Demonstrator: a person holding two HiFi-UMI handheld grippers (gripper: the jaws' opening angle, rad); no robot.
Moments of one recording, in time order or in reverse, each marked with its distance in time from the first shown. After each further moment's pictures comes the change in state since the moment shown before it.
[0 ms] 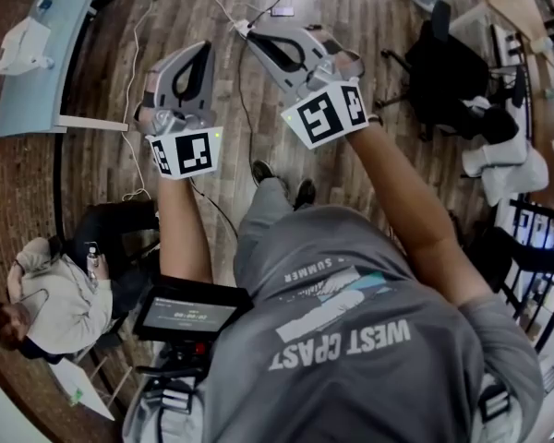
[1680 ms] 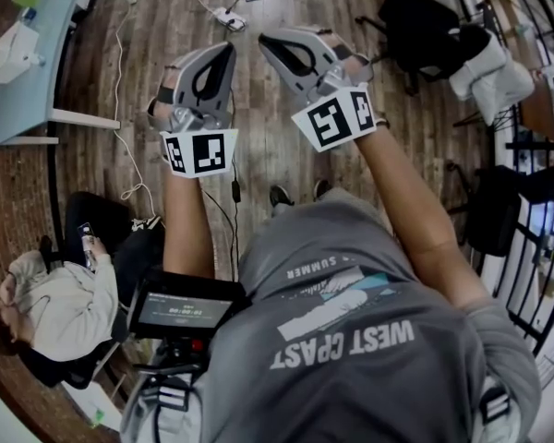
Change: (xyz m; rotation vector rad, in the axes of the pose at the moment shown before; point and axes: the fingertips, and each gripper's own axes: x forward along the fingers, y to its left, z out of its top) left arm -0.169 -0.063 0.075 -0.022 -0.156 -0.140; right arm -0.113 0.124 0.106 -0.057 0.147 -0.086
